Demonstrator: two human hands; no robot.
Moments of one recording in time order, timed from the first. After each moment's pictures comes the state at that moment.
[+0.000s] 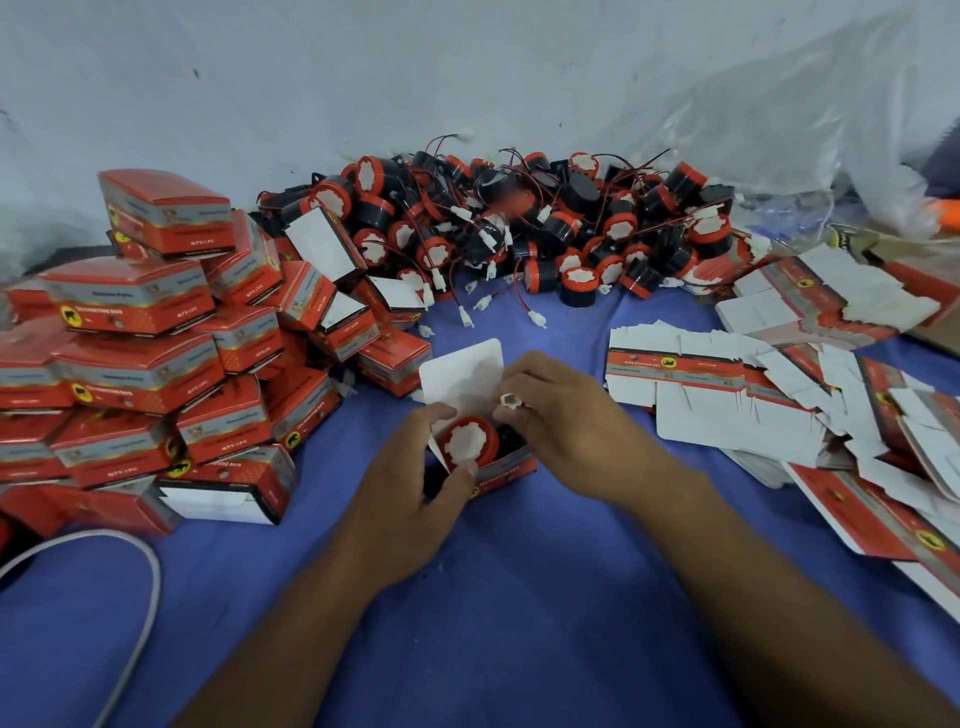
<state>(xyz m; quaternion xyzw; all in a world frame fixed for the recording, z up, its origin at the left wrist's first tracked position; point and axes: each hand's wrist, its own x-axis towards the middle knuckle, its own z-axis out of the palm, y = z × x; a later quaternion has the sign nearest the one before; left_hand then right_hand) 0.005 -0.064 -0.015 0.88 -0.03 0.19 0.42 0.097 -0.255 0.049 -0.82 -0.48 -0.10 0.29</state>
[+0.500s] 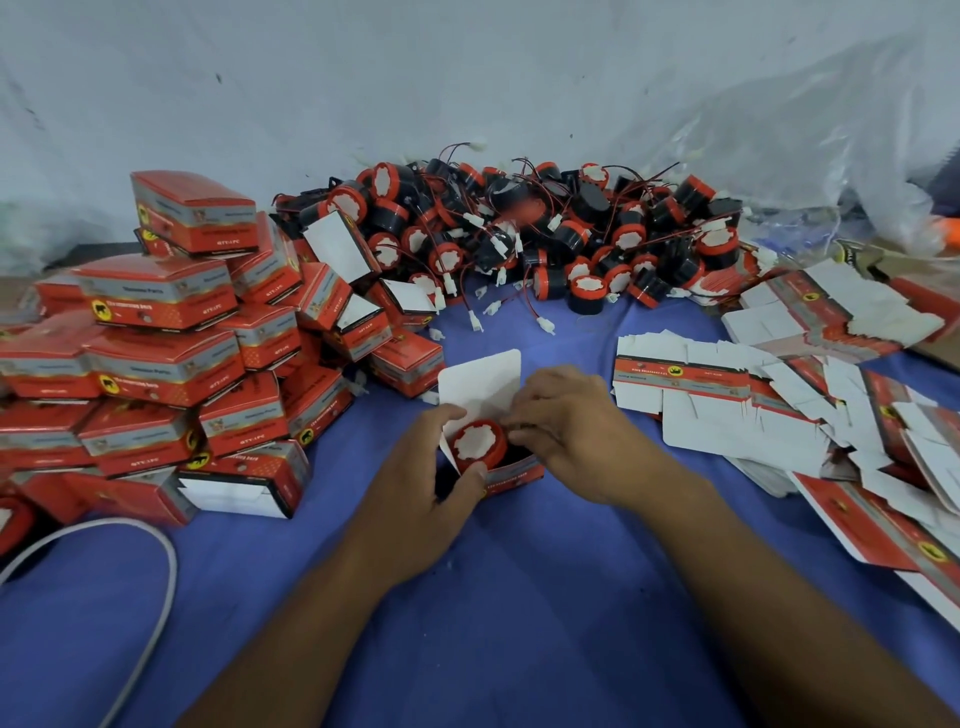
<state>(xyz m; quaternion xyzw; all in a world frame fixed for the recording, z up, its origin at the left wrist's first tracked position) 0.003 -0.065 -0.013 0.89 -0.03 0.18 0.42 0.101 -0.254 0.044 -0.86 -0.44 -0.07 0.24</state>
